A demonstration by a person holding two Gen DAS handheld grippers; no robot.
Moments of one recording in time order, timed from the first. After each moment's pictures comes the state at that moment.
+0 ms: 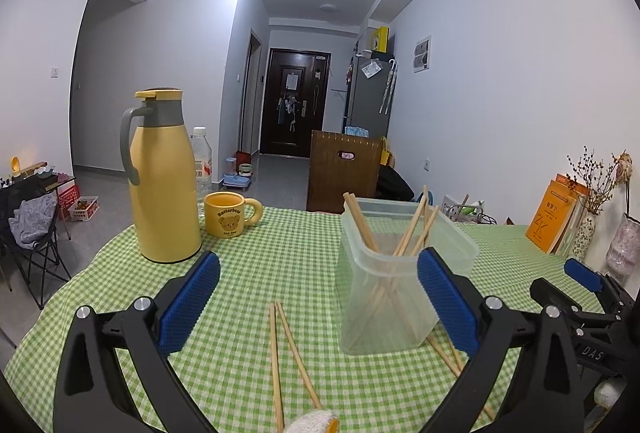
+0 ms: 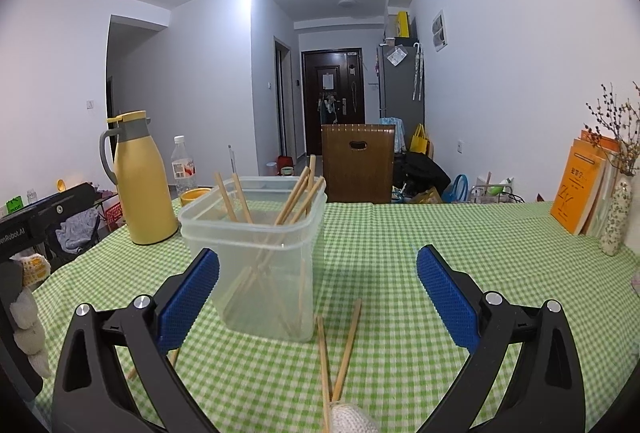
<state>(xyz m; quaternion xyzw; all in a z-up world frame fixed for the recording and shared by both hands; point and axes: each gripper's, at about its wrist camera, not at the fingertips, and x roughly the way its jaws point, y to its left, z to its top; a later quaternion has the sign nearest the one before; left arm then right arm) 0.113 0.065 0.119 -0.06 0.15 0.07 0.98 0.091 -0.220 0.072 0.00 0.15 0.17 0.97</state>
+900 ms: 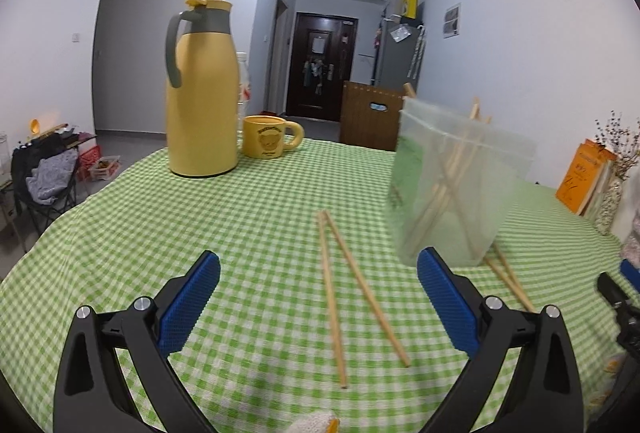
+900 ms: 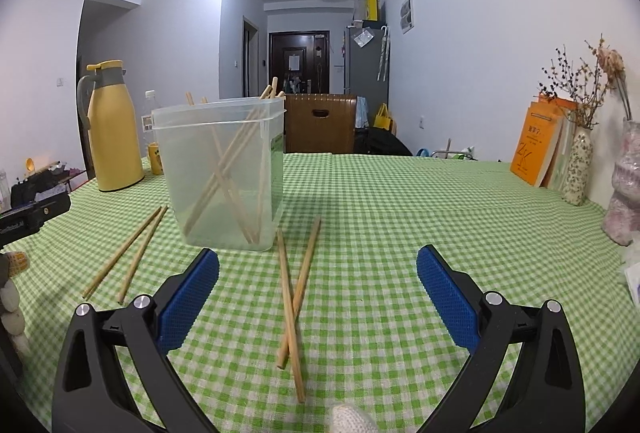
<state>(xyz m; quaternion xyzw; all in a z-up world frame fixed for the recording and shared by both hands) 0.090 0.095 0.008 -0.08 0.21 0.12 0.97 0.043 -0.232 -0.010 -0.02 0.16 0.10 0.98</state>
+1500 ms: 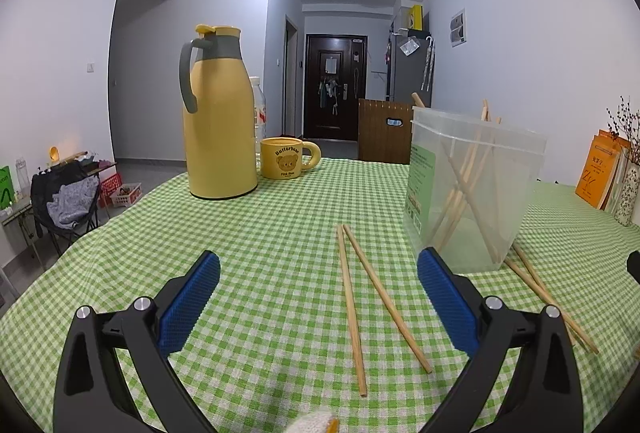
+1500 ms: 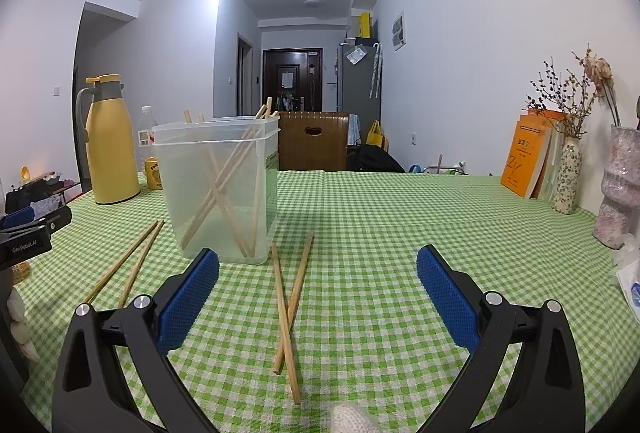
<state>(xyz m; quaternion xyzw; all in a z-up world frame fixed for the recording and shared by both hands) 0.083 0.084 0.008 -0.04 0.17 0.15 0.97 0.034 -0.237 -0.007 -0.01 0.14 0.08 0.99</state>
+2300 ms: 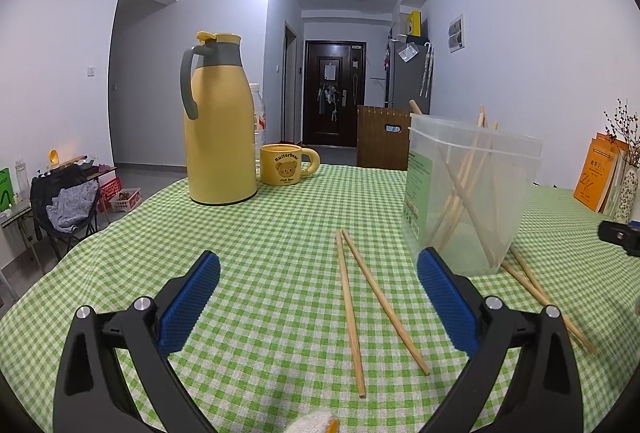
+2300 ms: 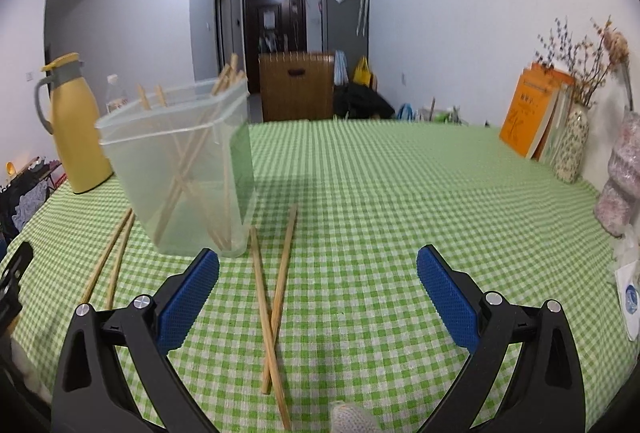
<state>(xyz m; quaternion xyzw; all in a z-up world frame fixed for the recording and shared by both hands) 0.078 0.084 0.009 -0.04 0.16 0.15 0.98 0.115 -0.237 0.014 0.00 0.29 0.06 0.96</state>
